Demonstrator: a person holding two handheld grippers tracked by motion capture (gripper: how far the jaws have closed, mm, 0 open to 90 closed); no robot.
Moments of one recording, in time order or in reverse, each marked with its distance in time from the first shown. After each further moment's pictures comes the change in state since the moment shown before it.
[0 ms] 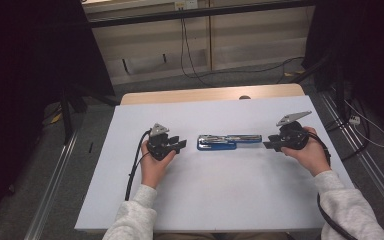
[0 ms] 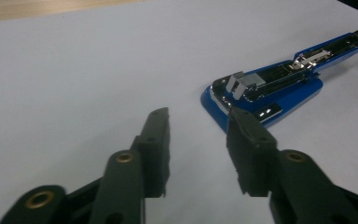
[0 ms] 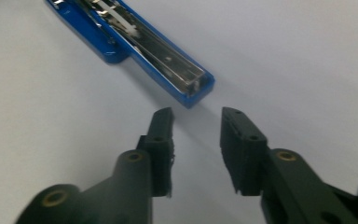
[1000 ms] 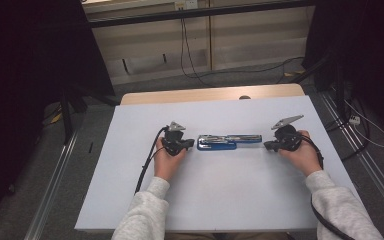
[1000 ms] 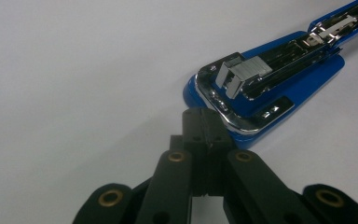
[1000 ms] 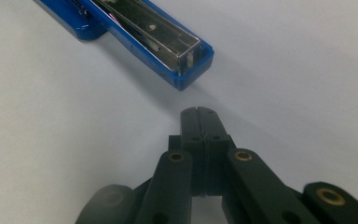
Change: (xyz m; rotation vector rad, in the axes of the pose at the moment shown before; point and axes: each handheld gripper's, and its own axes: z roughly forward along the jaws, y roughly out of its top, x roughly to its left) left arm -0.010 0.006 0.044 0.128 -0.009 0.034; right arm 0.000 -0.008 0.023 0.061 -0.027 0.025
